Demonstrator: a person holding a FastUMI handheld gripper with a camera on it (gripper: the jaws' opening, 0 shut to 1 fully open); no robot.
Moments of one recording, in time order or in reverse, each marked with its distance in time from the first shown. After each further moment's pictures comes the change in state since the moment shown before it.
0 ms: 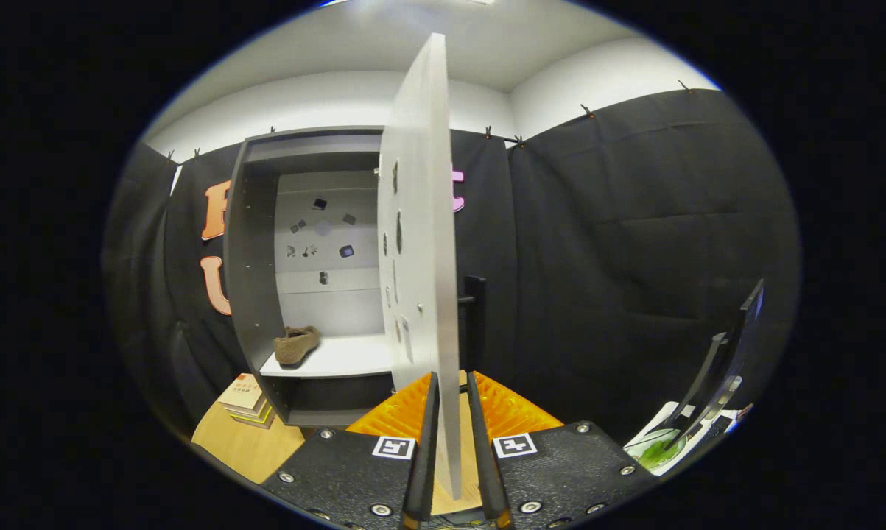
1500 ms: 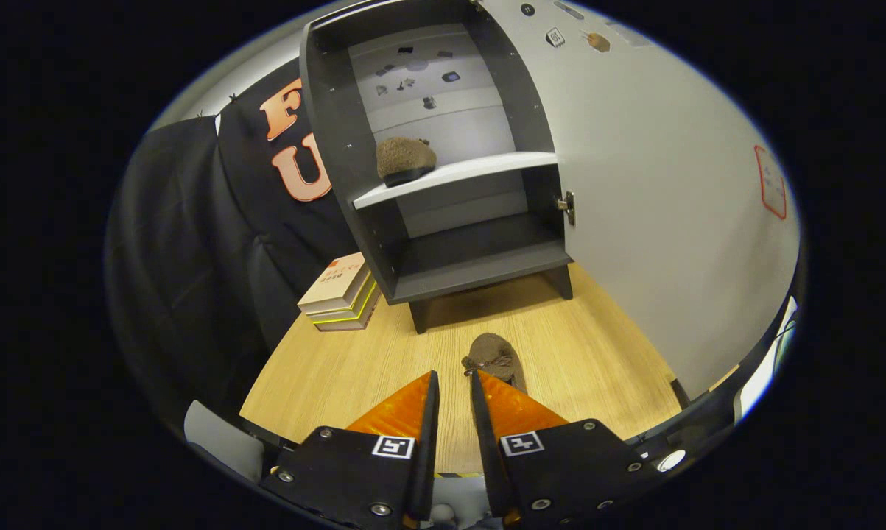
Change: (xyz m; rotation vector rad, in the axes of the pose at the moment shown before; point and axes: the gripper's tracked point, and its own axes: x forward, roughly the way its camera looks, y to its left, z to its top) arm 0.014 0.221 -0.298 0.104 0.557 0.396
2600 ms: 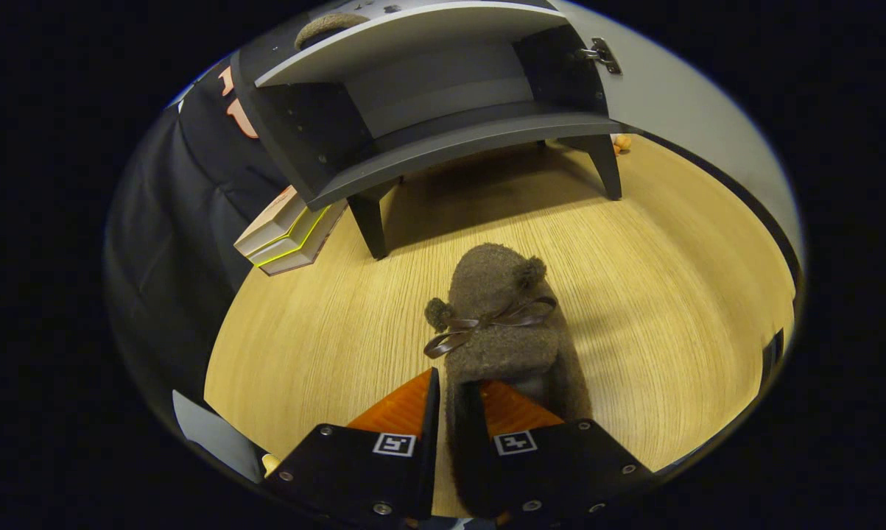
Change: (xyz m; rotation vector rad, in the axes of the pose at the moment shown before) arm 0.164 -0.027 -0.105 0.019 0.276 0.004
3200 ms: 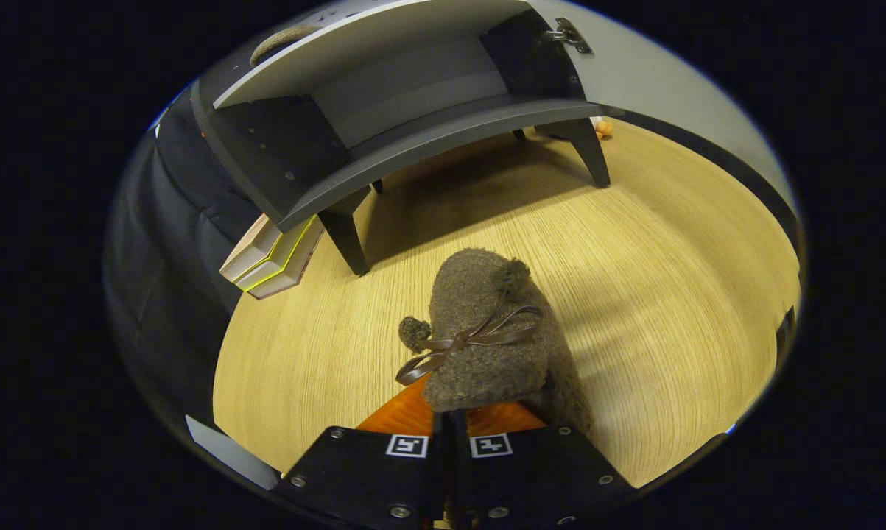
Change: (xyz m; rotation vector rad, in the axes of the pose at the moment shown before) arm 0.011 -0.007 0.006 0.097 -0.016 -0.003
